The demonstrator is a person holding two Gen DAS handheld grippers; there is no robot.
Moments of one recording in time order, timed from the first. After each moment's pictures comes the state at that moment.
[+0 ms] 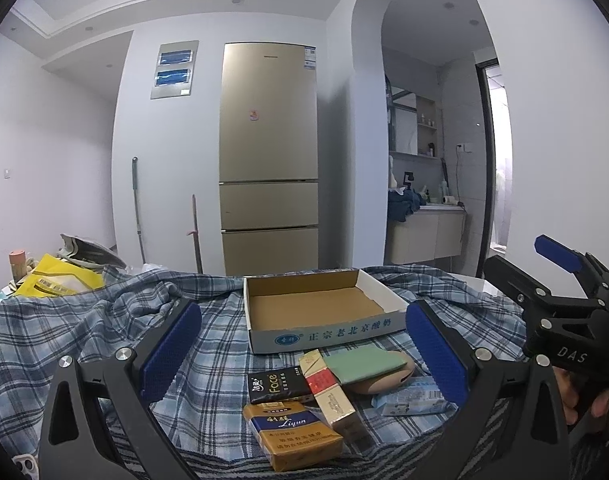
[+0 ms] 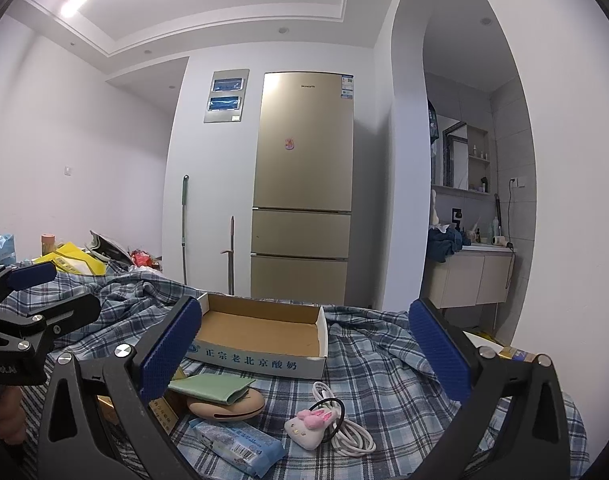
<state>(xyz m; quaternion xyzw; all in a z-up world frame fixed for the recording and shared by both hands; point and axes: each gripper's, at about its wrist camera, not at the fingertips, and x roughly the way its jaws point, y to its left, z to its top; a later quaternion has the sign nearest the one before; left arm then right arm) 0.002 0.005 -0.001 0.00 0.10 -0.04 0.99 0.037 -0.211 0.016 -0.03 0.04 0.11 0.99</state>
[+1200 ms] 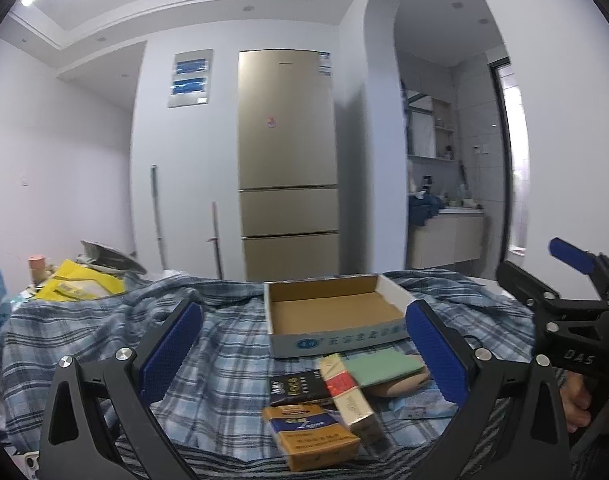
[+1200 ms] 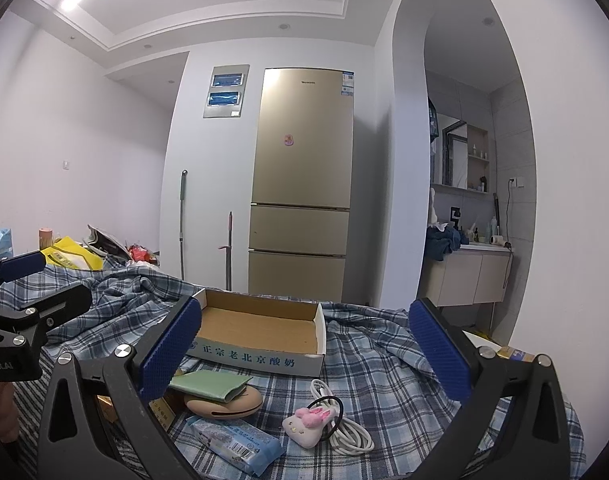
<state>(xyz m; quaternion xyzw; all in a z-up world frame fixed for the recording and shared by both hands) 0.000 0.006 -0.001 0.01 0.08 0.01 1.00 0.037 -0.206 0.015 -0.04 0.04 0.10 0.99</state>
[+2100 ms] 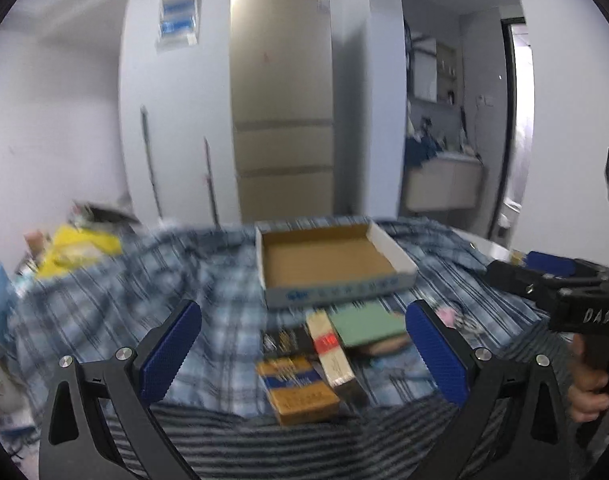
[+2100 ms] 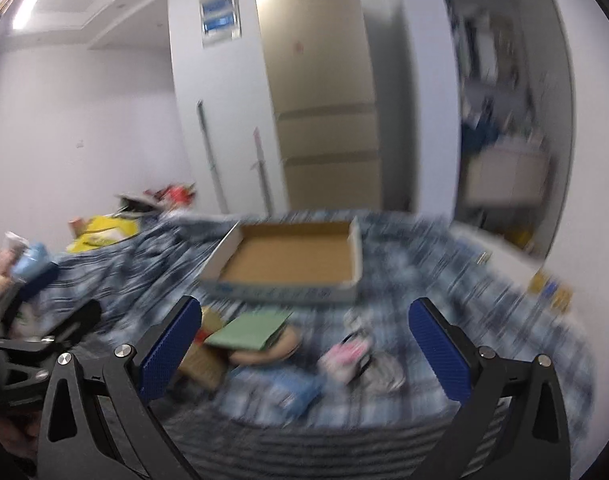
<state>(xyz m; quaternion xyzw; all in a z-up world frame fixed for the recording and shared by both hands) 0.016 0.000 0.027 0.00 0.24 -0.01 0.97 0.079 -0.226 0.043 0.04 0.27 0.19 0.94</state>
